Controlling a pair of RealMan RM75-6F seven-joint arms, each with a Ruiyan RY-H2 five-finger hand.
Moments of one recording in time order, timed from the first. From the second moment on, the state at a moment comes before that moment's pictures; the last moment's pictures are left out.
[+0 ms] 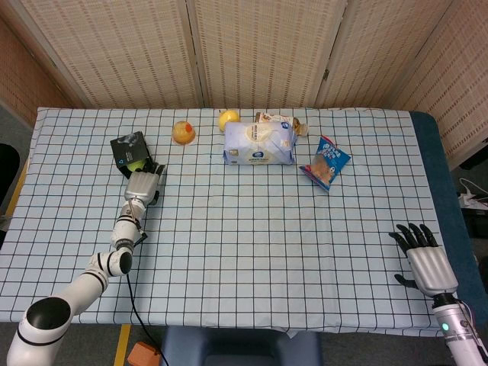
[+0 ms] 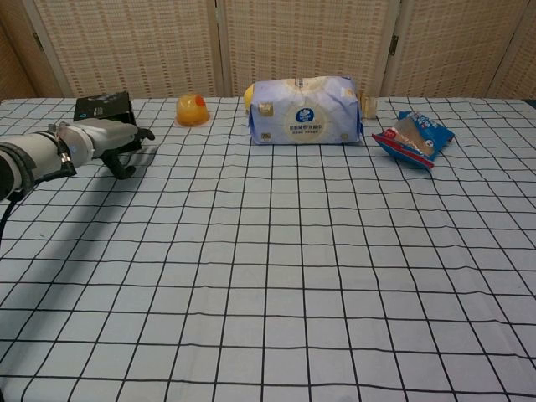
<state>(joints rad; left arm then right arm) -0.97 -1.87 -0.29 -0.53 0.90 0.53 0.37 0.17 -1.20 0.00 -1.47 -1.46 1.27 -0.13</state>
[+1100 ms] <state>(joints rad) -0.84 -1.65 -0.24 -0.91 0.89 0.68 0.45 0.16 -1.19 -0.01 -1.49 -1.50 1.30 -0.11</state>
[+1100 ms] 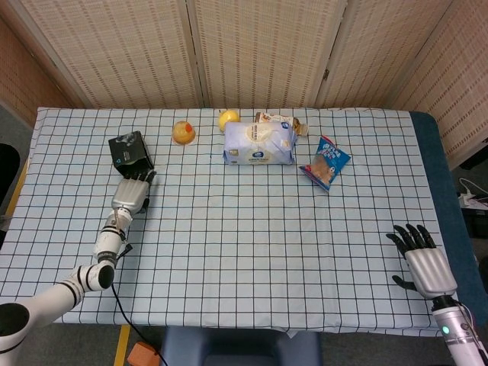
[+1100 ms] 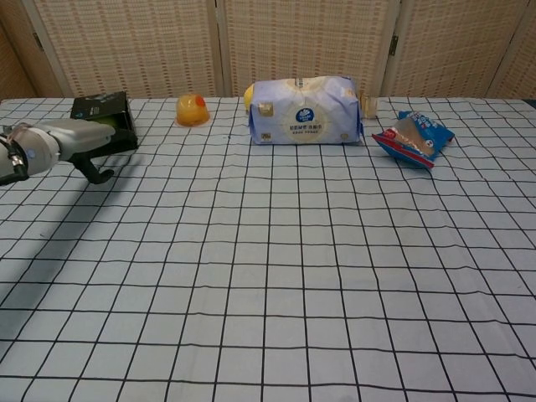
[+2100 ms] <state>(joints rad) -0.49 -1.36 0.08 -1.15 1.49 1.24 0.20 0.16 -1.19 -0.02 -1.50 -1.51 1.30 -0.11</state>
